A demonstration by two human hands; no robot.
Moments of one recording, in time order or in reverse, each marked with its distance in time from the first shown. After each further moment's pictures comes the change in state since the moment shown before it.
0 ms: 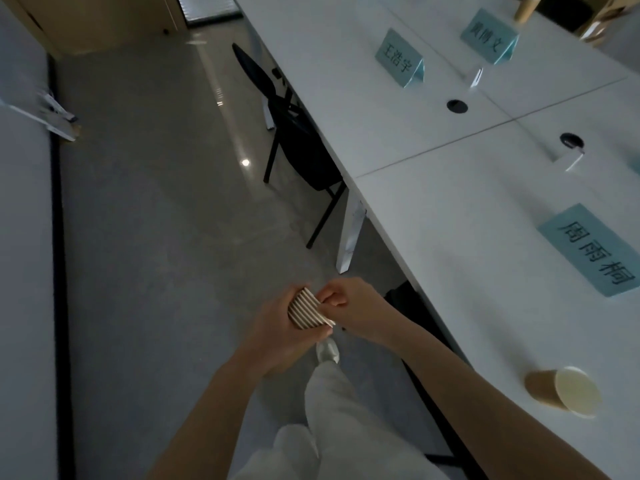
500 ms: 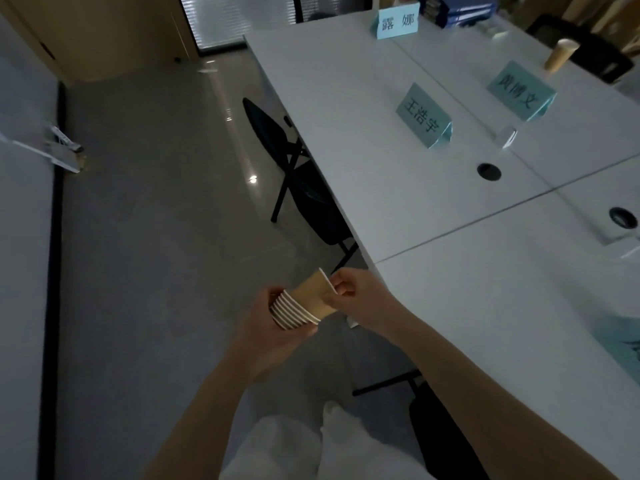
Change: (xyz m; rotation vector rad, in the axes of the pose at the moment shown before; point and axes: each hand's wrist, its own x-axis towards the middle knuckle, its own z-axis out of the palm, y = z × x) left_hand 0.189 0.044 -0.111 -0.128 0.199 -0.067; right_hand 0.205 -0.037 -0.119 0.138 0.107 0.013
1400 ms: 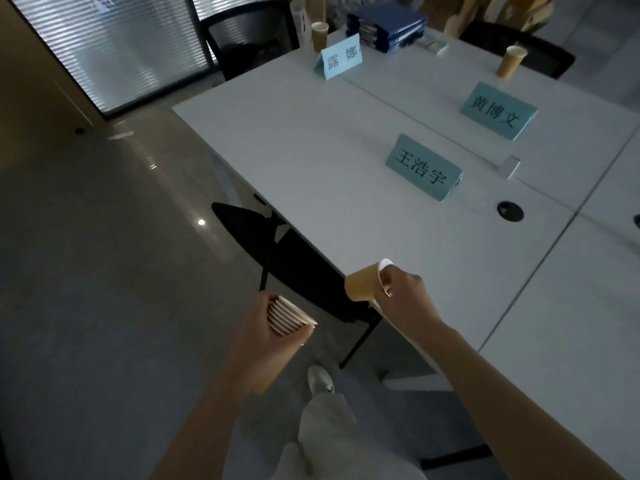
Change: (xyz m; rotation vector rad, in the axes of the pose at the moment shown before) left_hand 0.360 0.055 -0.132 0.075 -0.213 0.120; right_hand 0.291 -0.059 -0.065 -0.152 0.561 0.340
